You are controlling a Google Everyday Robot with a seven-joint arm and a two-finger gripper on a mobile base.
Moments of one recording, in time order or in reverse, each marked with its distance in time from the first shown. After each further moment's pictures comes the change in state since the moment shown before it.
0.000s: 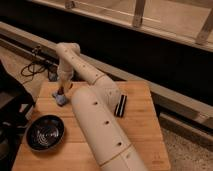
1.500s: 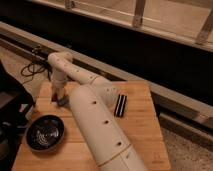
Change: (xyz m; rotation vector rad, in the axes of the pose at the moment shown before) arm -0.029 -0.009 0.045 0.010 0.030 -0.082
